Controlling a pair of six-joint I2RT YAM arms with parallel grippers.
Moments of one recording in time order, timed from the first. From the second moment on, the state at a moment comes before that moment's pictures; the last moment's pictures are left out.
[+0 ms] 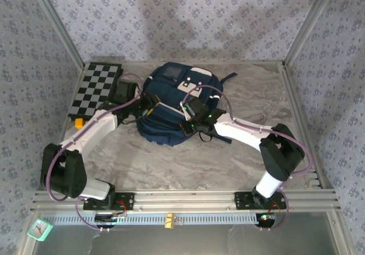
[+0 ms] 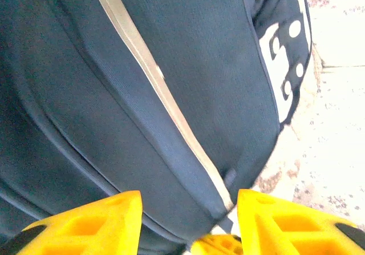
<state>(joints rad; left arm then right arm) -0.39 1.41 1.03 -0.37 0.28 -1.06 0.78 1.66 1.14 -0.41 -0.05 0.31</state>
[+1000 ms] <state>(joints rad) -0.59 1.58 1.00 -0.35 -0.06 -1.47 0.75 1.67 1.12 -0.46 0.07 0.30</state>
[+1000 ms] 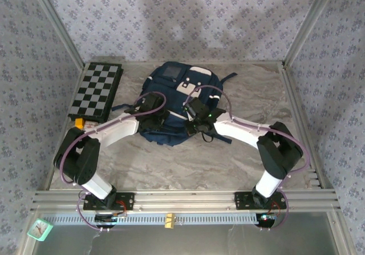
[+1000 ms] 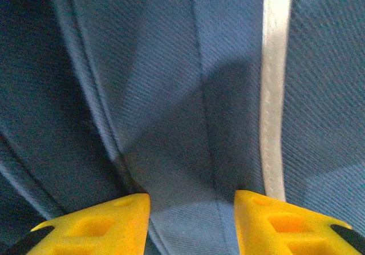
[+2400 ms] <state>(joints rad) -0.10 1.32 0.31 0.46 -0.45 -0.11 -0.07 1.45 0.39 0.55 0.07 0.04</state>
